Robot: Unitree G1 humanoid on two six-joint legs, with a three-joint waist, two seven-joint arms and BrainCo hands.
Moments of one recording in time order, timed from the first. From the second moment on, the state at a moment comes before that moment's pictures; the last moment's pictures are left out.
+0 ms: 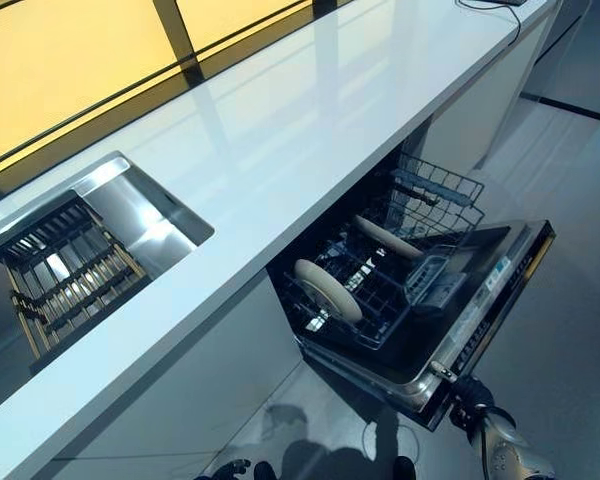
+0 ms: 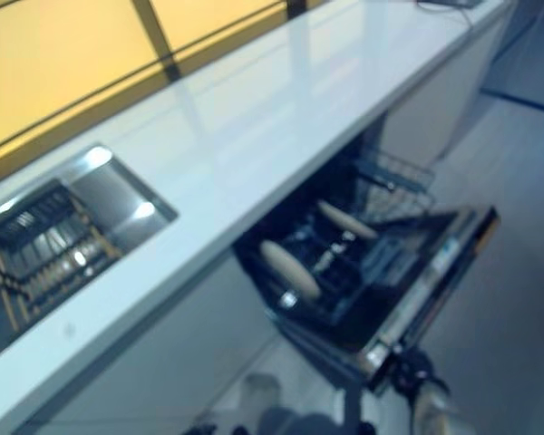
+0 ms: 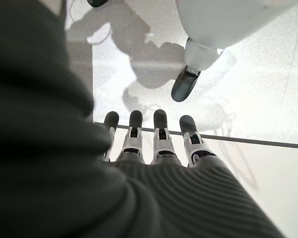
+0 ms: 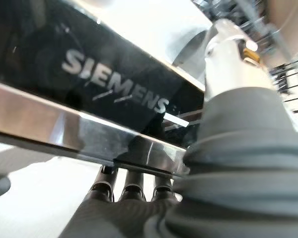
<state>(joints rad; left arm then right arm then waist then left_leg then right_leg) -0.22 0.28 -0.47 1.00 0.09 0.01 -0.07 -0.30 -0.47 0.16 0.62 0.88 0.02 -0.15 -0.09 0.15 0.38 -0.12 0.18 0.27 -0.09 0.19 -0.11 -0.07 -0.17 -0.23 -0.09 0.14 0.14</state>
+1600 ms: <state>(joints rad) -0.18 0.29 -0.47 1.04 0.10 -0.01 -0.08 -0.52 -0.36 0.33 0.43 0.75 -0.02 0.13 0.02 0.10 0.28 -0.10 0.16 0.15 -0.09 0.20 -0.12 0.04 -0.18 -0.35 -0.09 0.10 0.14</state>
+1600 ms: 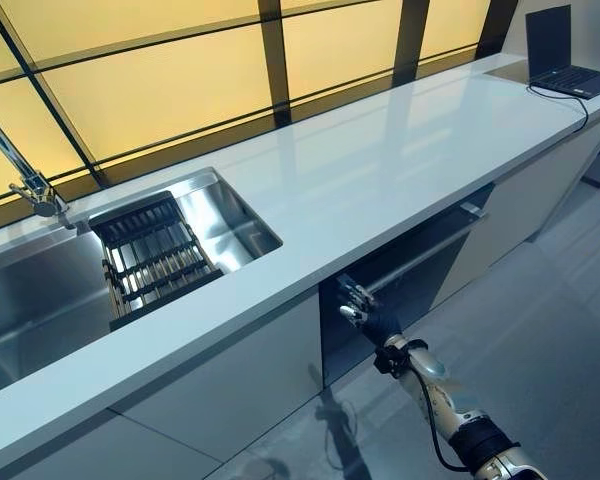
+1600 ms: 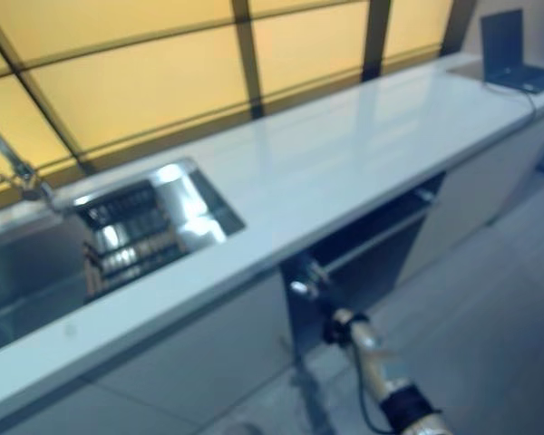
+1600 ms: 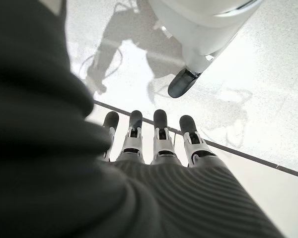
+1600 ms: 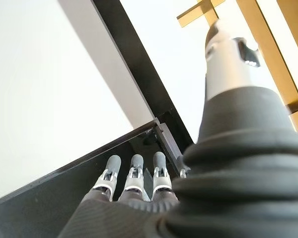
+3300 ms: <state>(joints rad) 0.00 0.27 -0.29 1.18 0.10 -0.03 0.00 -0.34 -0.61 -0.04 -0.25 0.31 -0.22 -0.51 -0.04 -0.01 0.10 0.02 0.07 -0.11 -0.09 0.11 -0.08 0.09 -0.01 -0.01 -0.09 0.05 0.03</state>
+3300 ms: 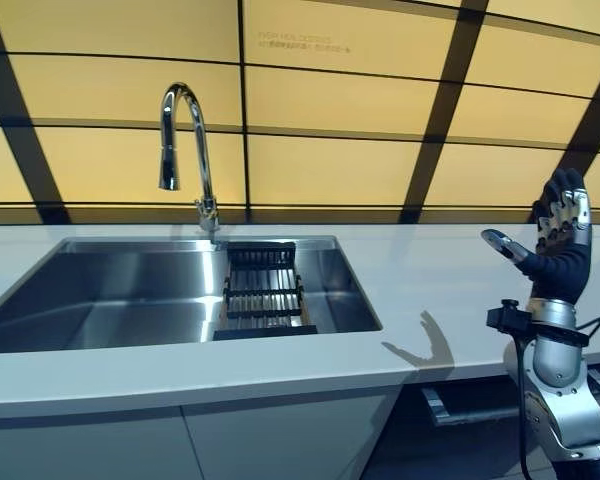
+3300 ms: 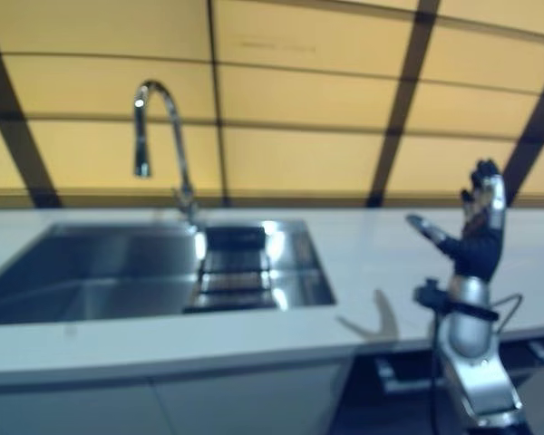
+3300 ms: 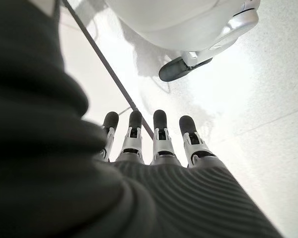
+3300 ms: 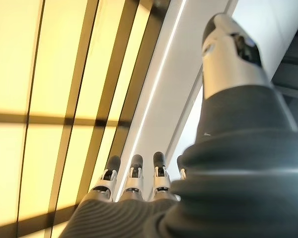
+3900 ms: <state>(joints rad) 0.04 0.26 -0.16 1.13 0.08 -0.07 0.03 -0.30 -0.71 -0.20 -0.11 0.24 -0.14 -0.63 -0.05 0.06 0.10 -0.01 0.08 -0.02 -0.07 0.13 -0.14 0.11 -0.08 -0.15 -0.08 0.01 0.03</state>
